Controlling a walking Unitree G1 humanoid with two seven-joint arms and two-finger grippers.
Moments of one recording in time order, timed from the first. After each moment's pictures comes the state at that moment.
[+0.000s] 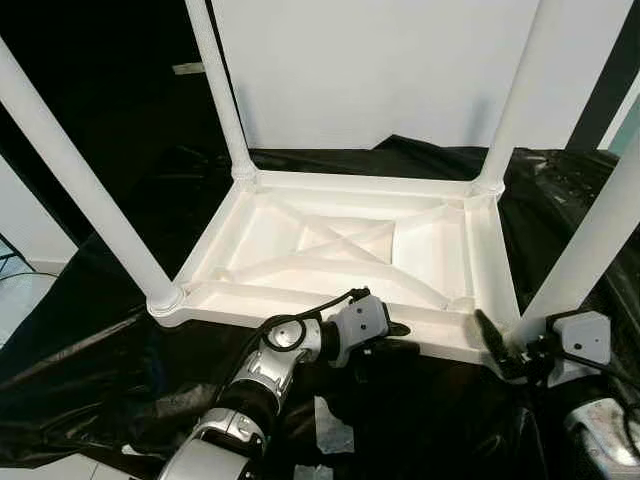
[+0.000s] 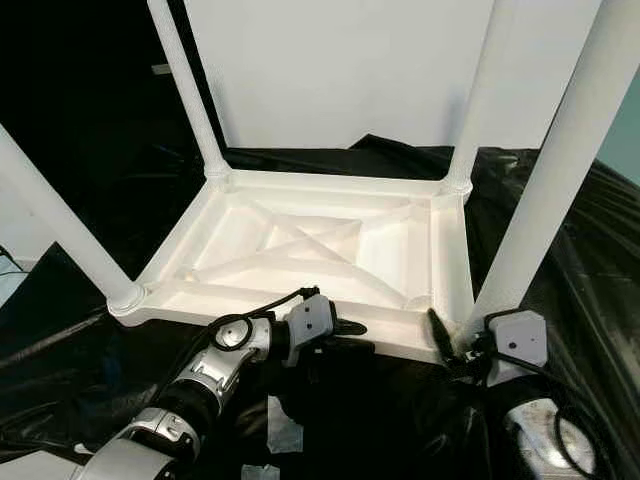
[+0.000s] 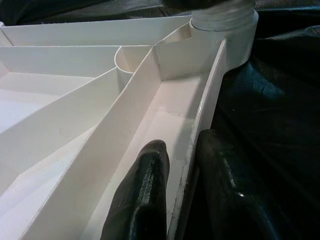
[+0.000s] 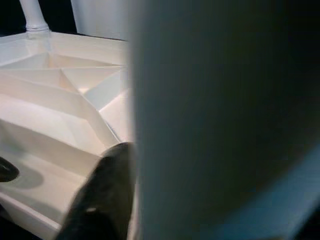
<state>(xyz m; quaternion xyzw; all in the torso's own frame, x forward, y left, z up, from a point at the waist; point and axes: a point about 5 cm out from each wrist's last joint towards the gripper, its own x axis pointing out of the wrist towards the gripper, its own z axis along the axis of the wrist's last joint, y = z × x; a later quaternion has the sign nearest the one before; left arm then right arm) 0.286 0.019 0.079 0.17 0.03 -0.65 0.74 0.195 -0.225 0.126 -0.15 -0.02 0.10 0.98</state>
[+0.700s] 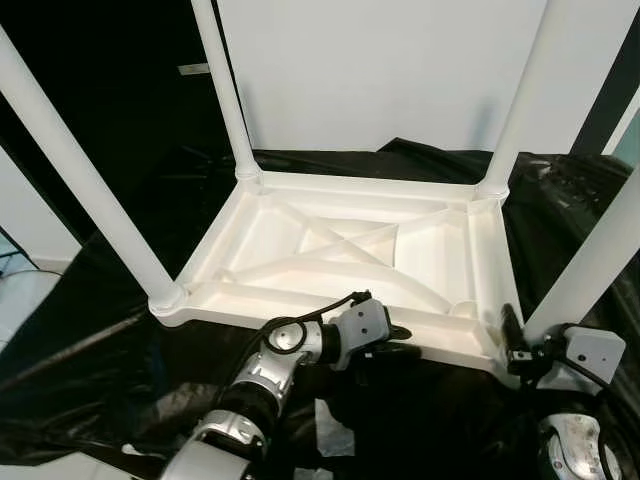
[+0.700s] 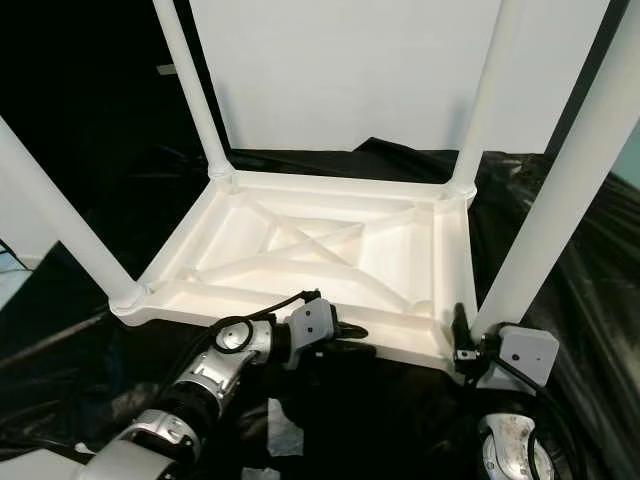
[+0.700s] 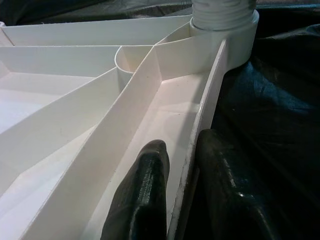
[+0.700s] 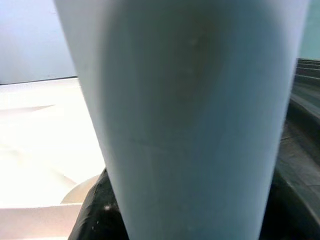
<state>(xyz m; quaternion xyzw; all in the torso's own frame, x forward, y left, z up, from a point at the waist) 0.284 0.018 0.078 0.17 0.03 -0.65 0.74 0.186 -0.206 0.114 -0.07 -0.05 -0.13 0.99</state>
